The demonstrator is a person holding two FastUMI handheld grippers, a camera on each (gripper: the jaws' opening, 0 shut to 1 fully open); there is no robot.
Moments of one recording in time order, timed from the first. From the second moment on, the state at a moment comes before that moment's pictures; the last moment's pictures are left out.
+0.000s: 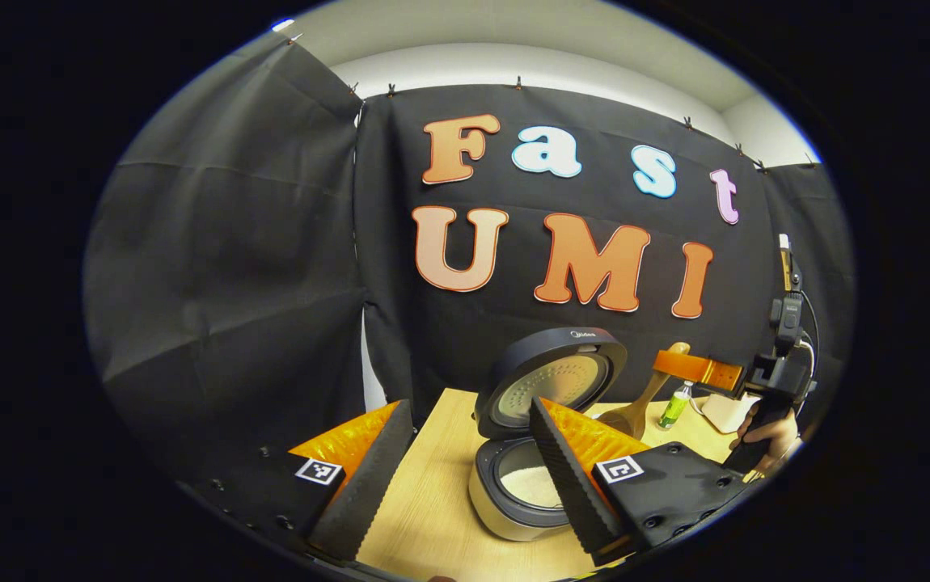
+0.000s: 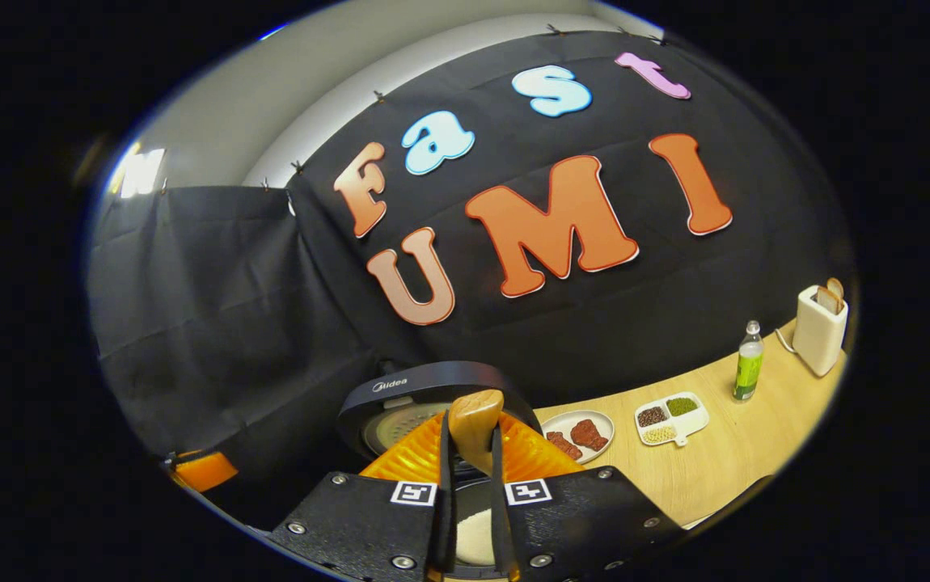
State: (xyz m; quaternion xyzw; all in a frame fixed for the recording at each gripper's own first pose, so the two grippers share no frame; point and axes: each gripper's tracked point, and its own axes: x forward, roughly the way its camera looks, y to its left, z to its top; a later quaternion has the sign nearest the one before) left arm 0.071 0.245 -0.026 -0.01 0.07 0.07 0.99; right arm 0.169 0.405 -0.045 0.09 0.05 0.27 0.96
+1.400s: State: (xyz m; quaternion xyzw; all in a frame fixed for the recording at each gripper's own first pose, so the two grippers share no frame) left arm 0.048 0.185 0.018 0.03 0.02 0.12 0.99; right arm 0.168 0.233 -0.012 0.11 0.04 0.23 0.97
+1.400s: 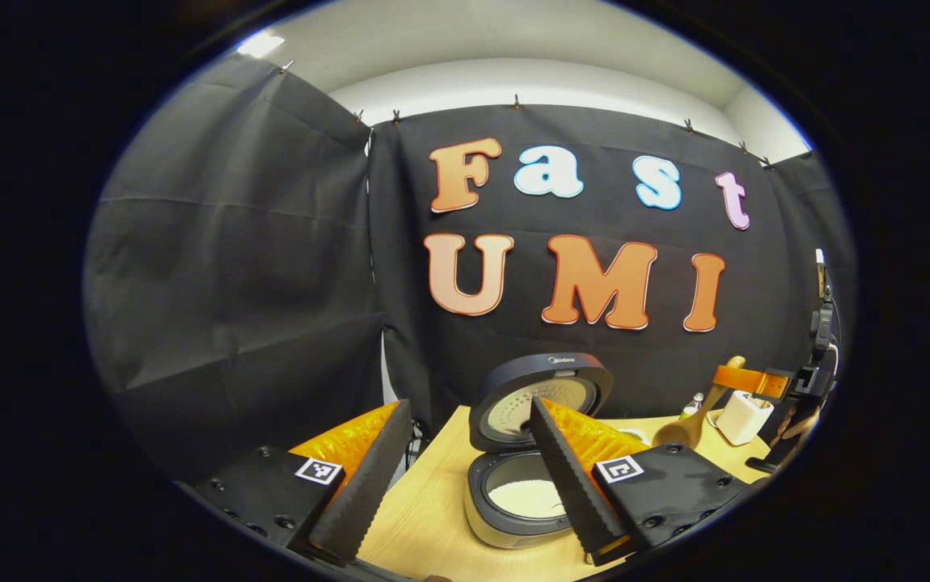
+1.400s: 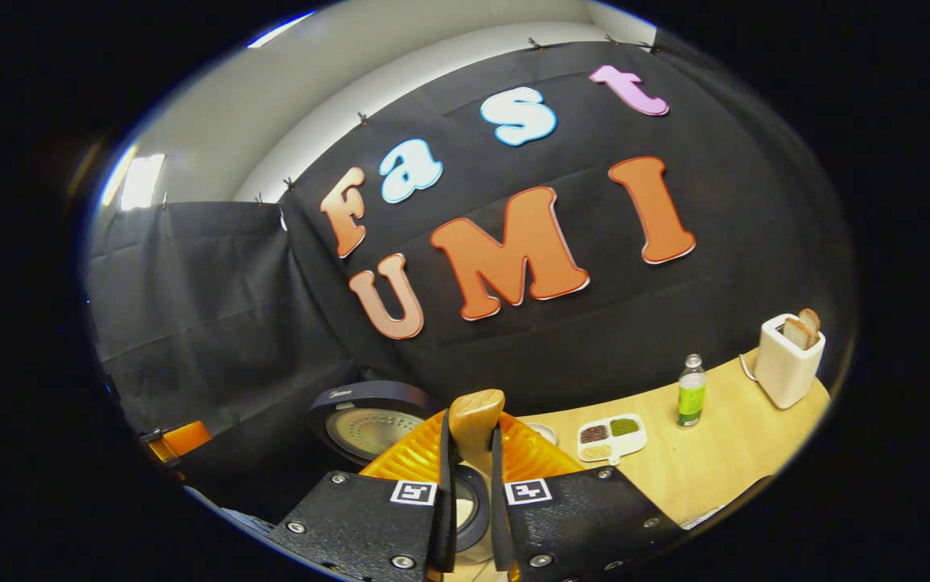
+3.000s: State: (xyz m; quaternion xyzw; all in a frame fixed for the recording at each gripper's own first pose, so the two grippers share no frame) left arm 0.032 0.139 0.028 0.04 0.02 0.16 0.99; right arm 0.152 0.025 -0.212 0.17 0.17 0.08 0.97
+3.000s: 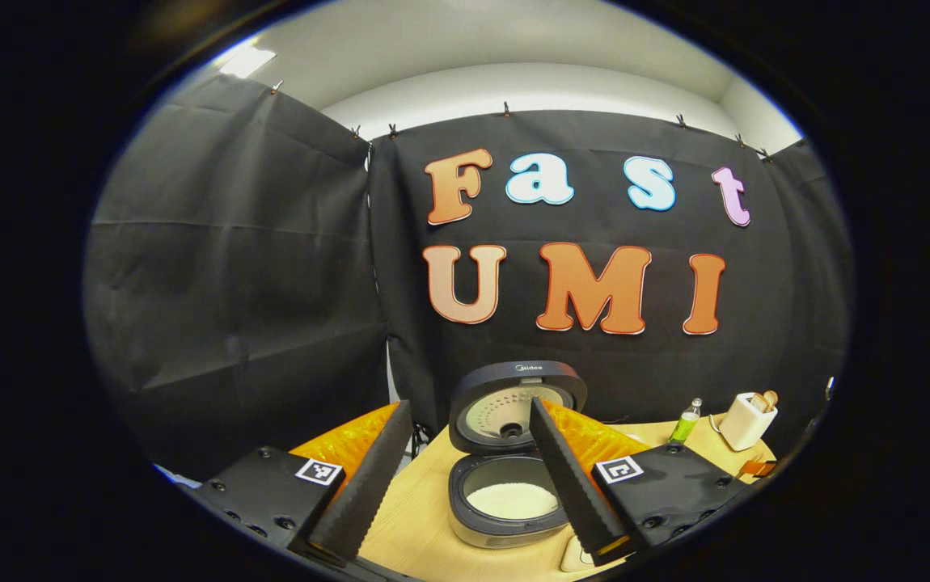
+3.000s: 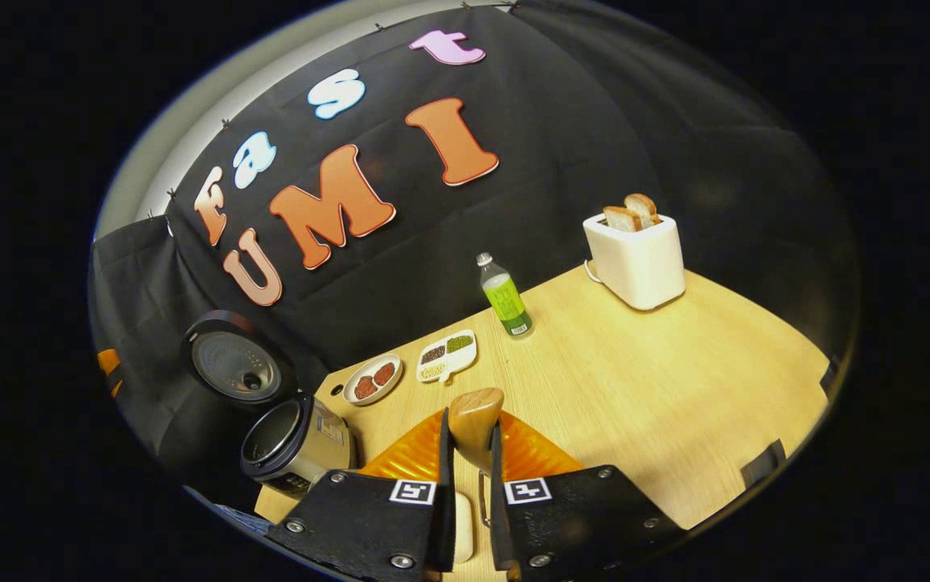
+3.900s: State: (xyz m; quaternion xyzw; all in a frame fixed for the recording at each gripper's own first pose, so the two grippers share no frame) left arm 0.044 0.120 0.014 0.02 0.03 0.14 0.99; right arm 0.138 -0.054 -0.187 0.11 0.18 -0.01 0.98
